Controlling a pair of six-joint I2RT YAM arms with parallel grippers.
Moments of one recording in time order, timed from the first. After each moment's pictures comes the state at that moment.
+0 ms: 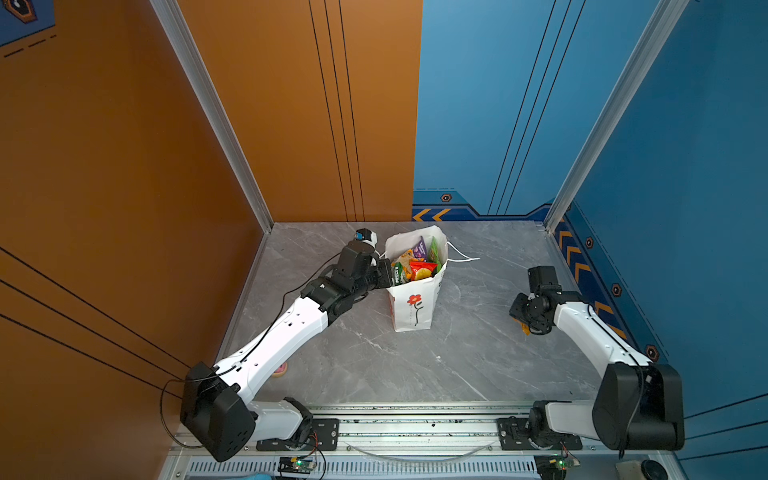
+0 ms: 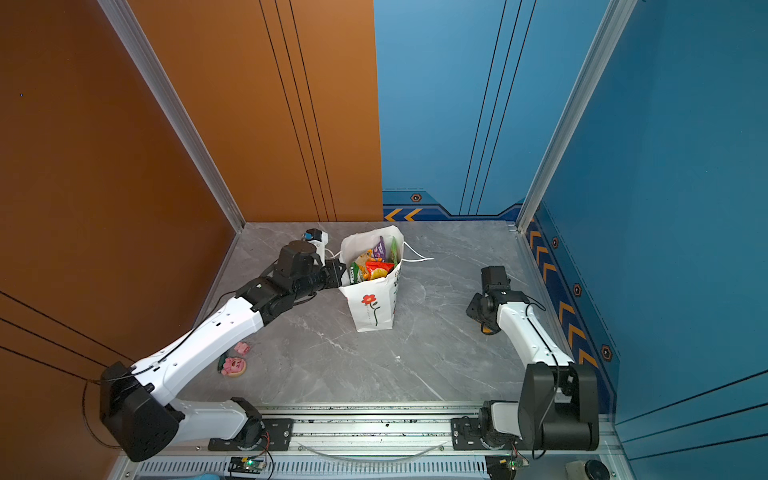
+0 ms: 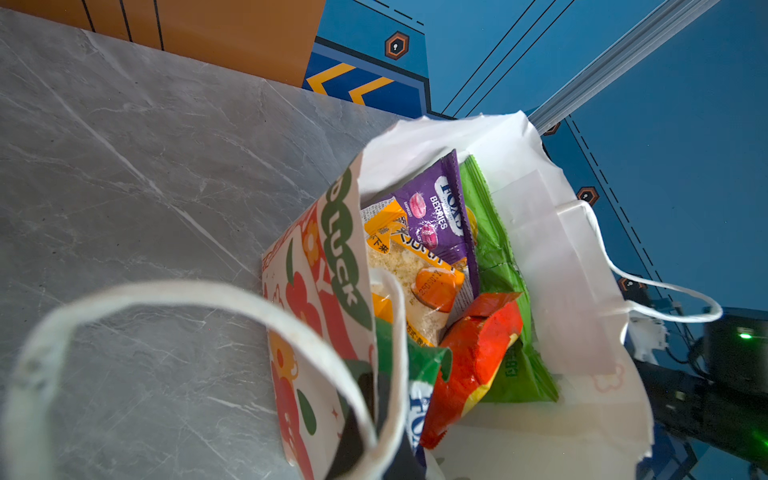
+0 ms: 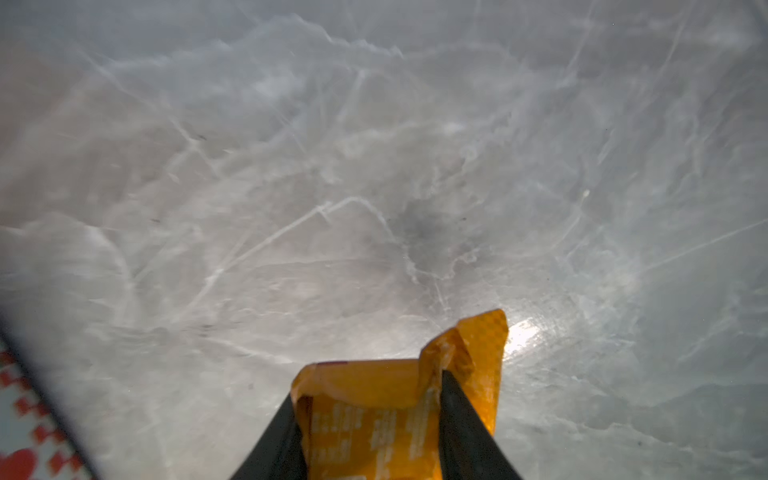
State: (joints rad) left arm -0.58 1.32 1.15 -0.37 -0.02 -0.61; right arm 0.00 1.28 0.89 -0.70 0.05 0.55
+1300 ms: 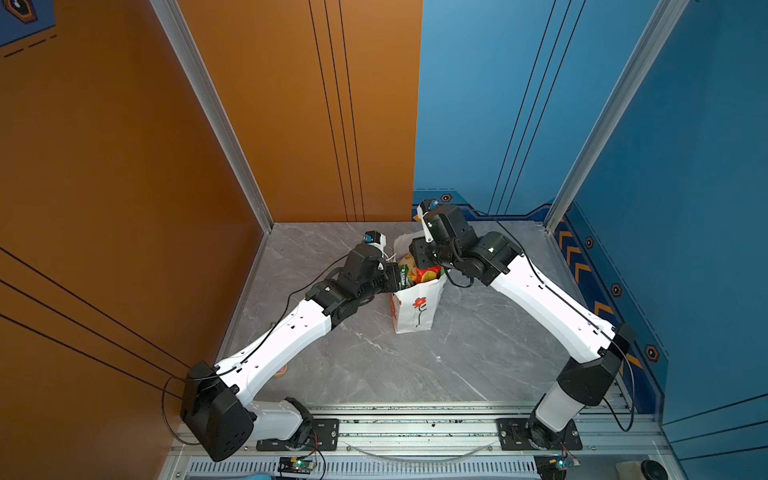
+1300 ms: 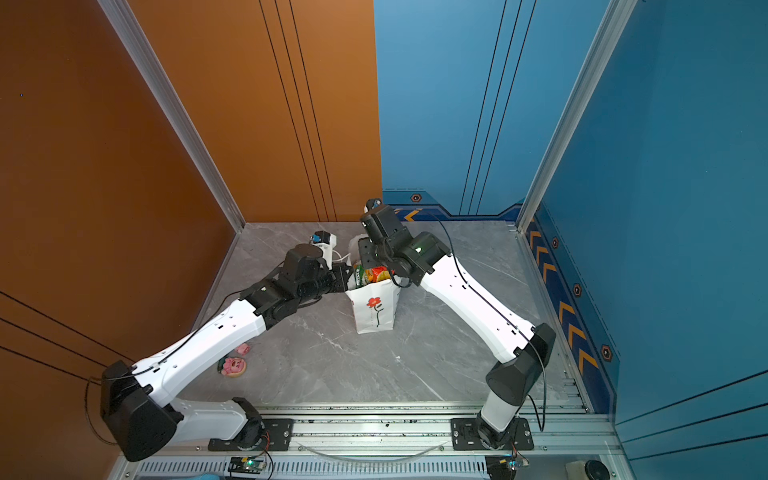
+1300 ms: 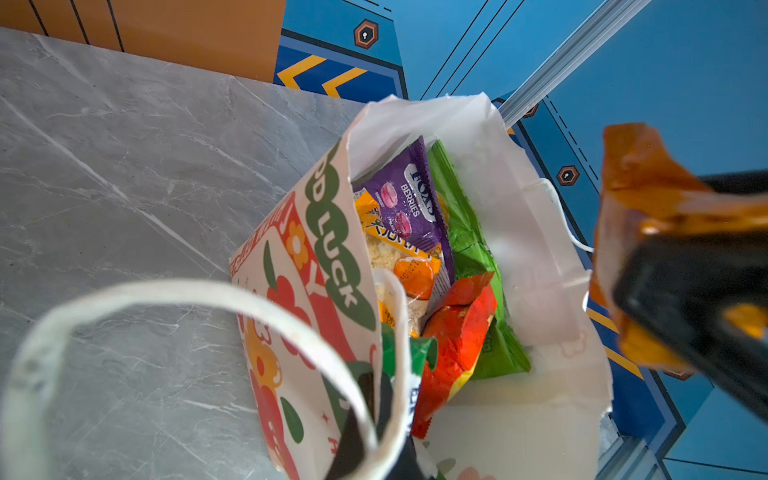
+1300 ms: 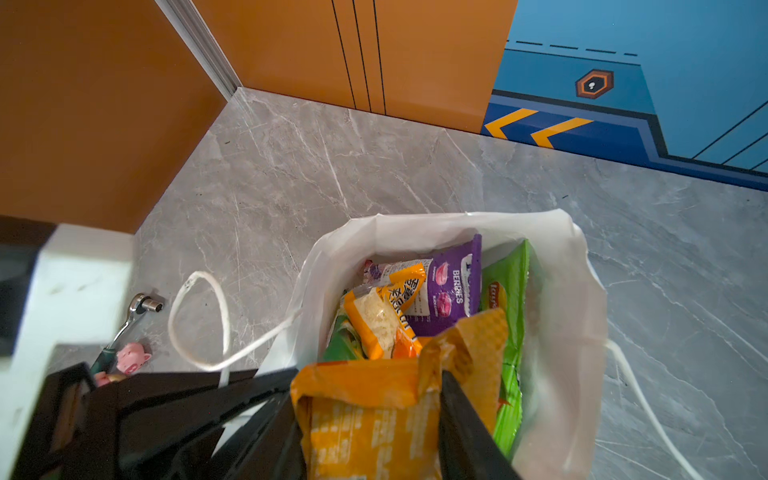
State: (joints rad) left arm -0.65 1.32 1.16 -0.36 -0.03 -0.59; right arm 0.78 1.71 1.93 -0.91 0.23 0.36
